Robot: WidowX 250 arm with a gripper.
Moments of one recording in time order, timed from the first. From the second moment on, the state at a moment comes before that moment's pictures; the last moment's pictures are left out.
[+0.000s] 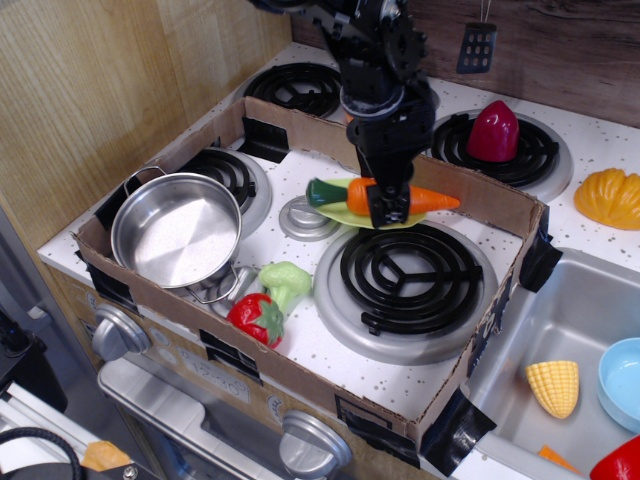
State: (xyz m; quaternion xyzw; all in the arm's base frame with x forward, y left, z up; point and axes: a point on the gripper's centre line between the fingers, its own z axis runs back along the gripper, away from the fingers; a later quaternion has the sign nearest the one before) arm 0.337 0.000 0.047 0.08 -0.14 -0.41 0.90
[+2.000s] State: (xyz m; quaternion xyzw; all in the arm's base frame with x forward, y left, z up) arm 0.306 -0.036 0.140 0.22 -0.11 -0.38 0.89
